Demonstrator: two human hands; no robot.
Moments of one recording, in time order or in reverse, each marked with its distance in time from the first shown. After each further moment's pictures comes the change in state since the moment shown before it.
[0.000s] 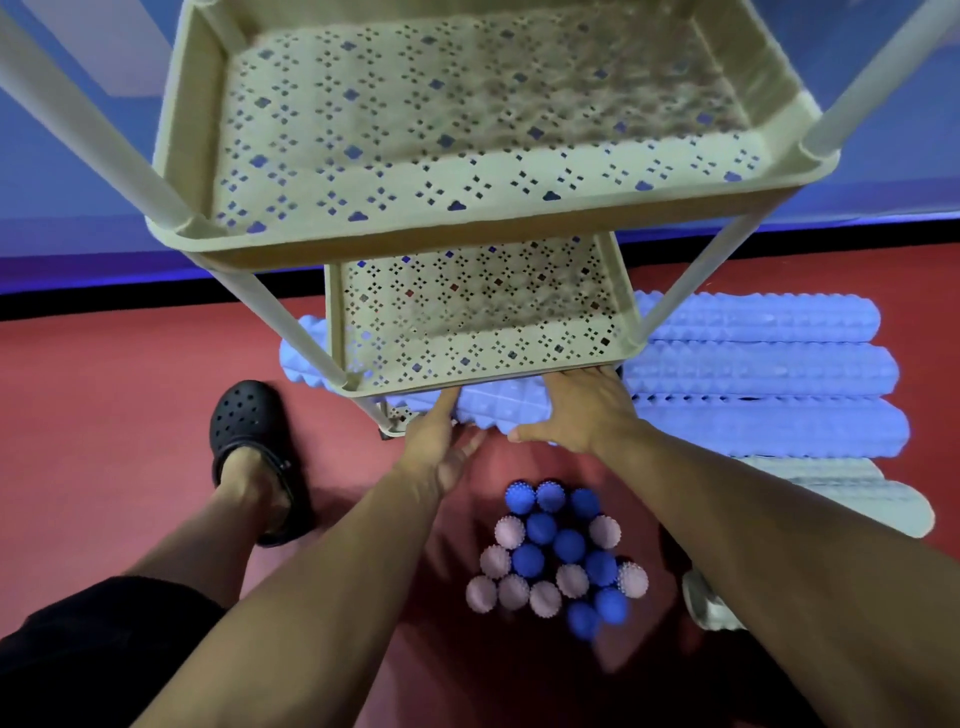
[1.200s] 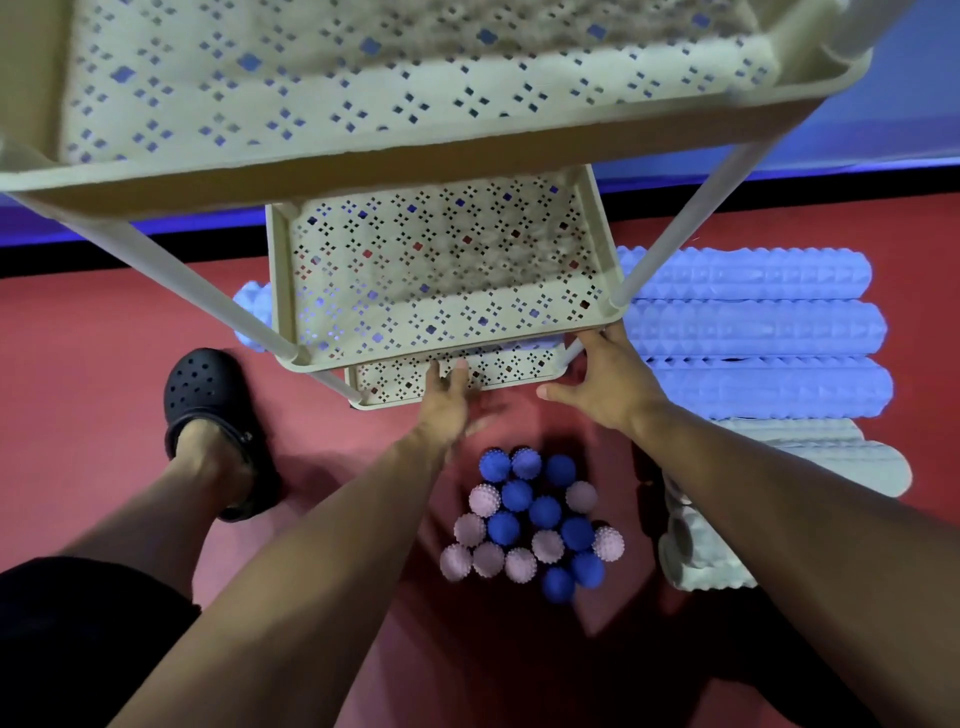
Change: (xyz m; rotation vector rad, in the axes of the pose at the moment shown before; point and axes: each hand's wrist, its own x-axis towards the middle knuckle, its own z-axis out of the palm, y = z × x) left_hand 0.033 -0.051 0.016 0.277 -0.102 -0.009; right_hand -0.019 0.063 0.017 0.477 0.068 0.137
